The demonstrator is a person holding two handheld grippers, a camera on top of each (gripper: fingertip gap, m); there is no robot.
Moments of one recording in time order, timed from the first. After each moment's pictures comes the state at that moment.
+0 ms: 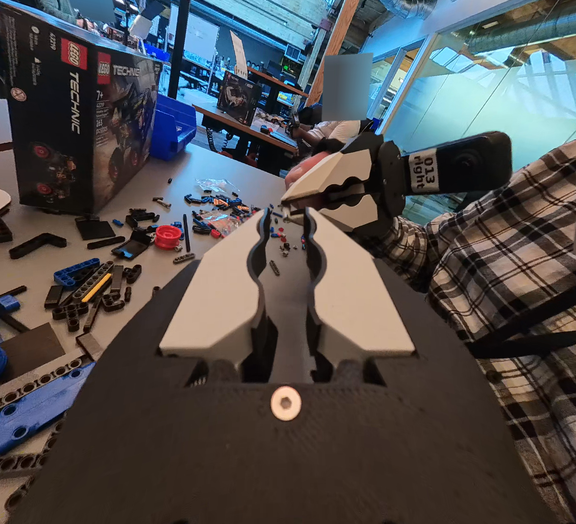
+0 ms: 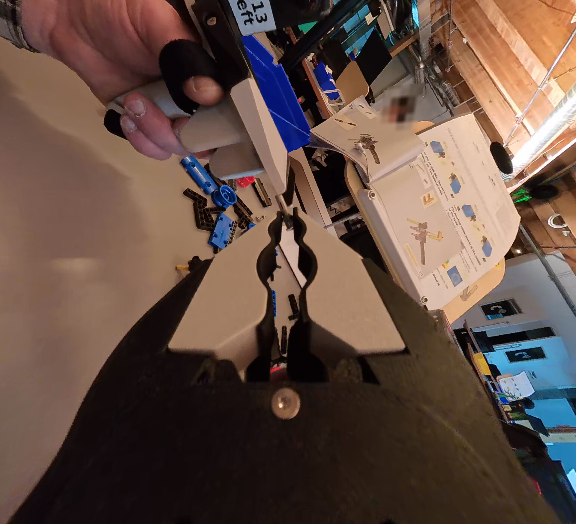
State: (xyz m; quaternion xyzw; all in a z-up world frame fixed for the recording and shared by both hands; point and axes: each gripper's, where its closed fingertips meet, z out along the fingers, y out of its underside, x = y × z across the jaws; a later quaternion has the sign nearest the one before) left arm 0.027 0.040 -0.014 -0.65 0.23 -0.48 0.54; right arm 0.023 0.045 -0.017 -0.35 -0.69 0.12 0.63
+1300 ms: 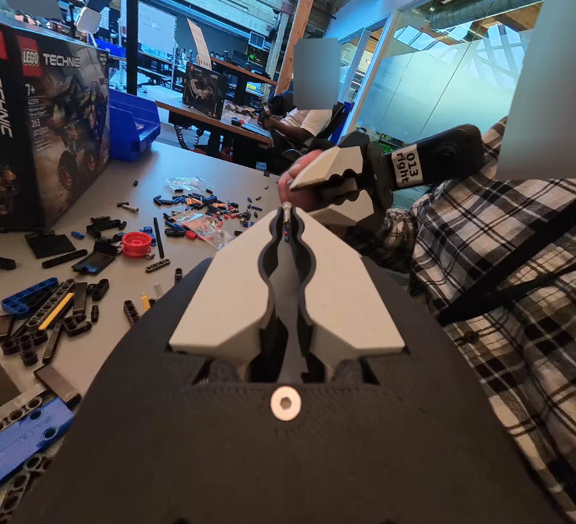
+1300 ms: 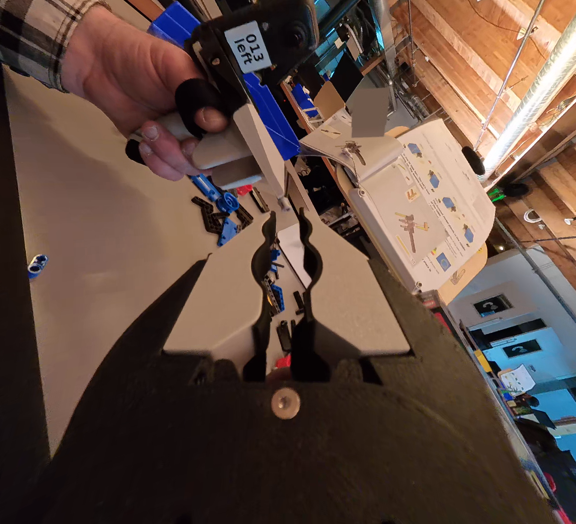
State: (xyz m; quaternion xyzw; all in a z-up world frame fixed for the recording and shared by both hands) left arm 0.048 0.027 -0.020 -0.62 0.29 -0.50 0.53; right arm 0.049 0.026 -0.017 -0.34 -0.65 0.14 0.67
